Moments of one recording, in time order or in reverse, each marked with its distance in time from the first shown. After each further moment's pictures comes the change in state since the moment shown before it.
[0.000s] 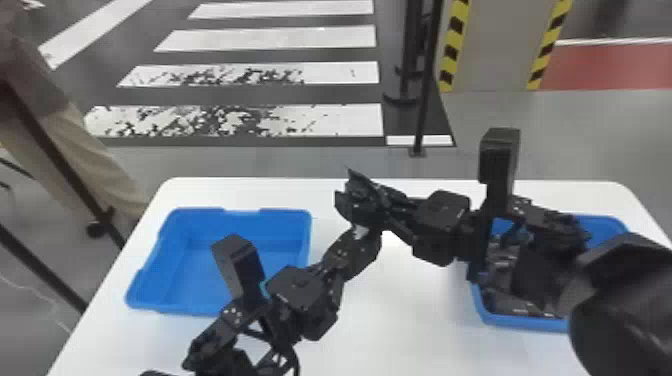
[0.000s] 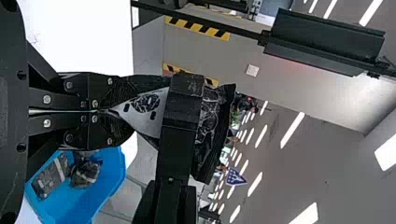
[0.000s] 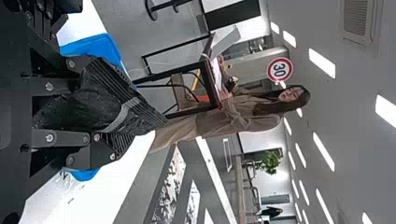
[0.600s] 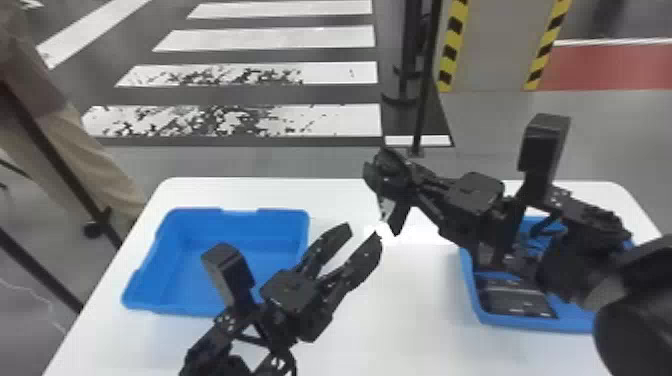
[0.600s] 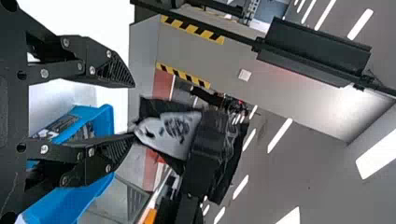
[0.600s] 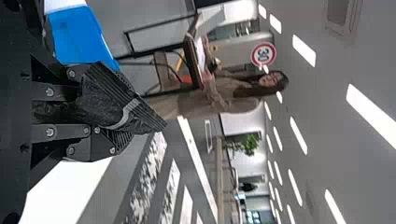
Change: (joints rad) left arm 0.005 -0.005 0.002 0.057 0.061 -0.086 0.004; right arm 0.047 0.002 -0.101 -0.033 0.036 -0.090 -0.029
